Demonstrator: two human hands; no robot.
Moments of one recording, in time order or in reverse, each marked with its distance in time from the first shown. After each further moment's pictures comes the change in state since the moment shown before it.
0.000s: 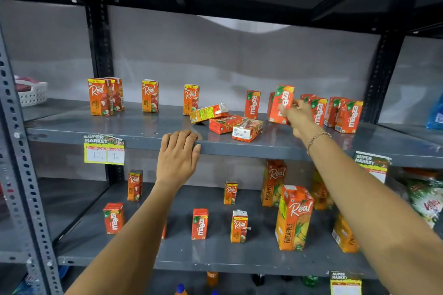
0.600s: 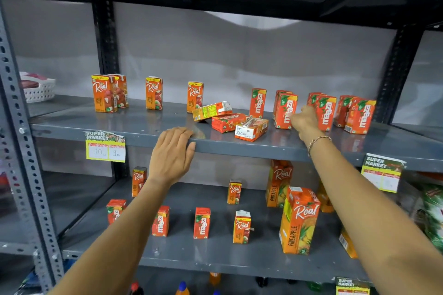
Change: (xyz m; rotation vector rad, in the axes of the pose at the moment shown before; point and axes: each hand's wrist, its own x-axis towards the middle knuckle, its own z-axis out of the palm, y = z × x) left_hand 0.003 -0.012 -0.012 -0.039 -0.009 0.019; right_hand 0.028 0.027 -0.001 -0.447 0.093 -0.034
